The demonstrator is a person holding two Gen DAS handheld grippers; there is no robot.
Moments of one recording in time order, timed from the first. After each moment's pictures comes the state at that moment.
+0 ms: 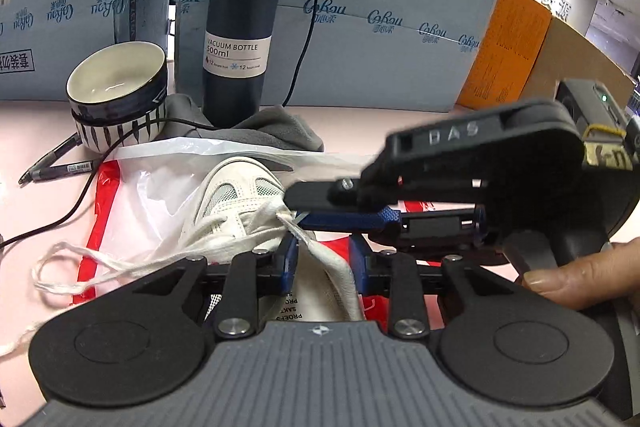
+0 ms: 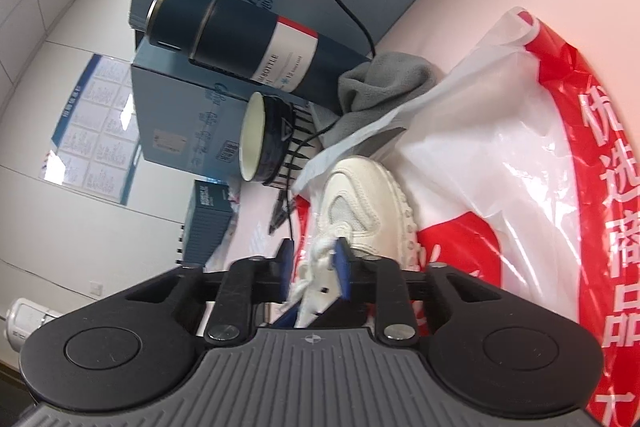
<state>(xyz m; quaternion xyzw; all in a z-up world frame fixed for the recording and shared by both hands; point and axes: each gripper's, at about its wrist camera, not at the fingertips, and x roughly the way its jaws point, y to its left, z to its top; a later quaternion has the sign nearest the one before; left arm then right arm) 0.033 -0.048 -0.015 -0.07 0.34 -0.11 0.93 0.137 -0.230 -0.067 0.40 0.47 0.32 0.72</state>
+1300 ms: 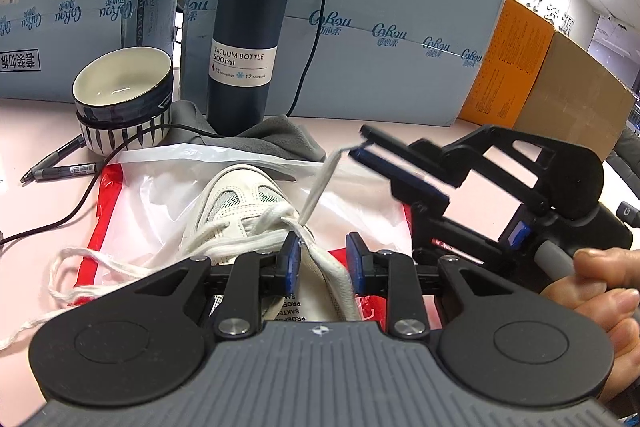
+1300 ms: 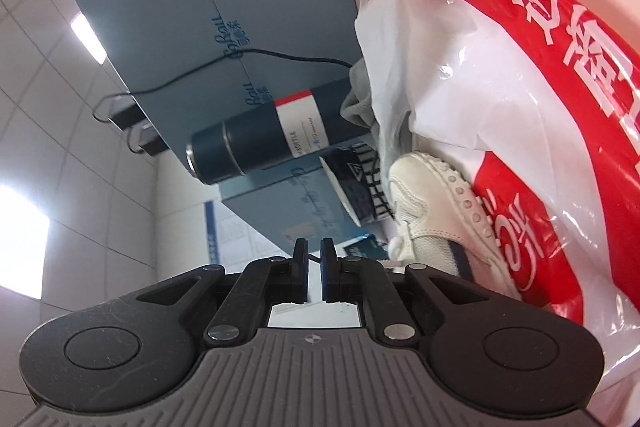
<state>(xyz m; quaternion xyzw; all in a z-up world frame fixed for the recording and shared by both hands) 0.029 -0.044 -0.016 -0.08 0.33 -0.11 0.94 0.113 -0.274 -0.137 0.73 0.38 0.30 0.48</state>
